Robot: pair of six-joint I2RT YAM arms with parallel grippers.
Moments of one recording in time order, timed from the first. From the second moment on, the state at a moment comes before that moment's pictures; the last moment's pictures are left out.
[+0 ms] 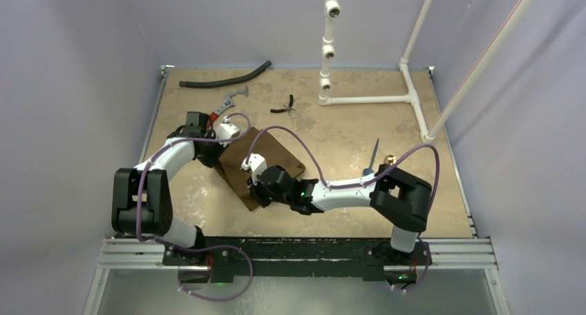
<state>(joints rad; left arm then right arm) -0.04 1.49 0.85 -0.49 0.17 0.66 1.21 1.78 0.98 0.25 0.10 0.29</state>
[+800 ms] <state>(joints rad) 0.02 1.49 0.92 -0.63 0.21 0.71 1.09 1.61 0.98 0.06 -0.07 0.21</state>
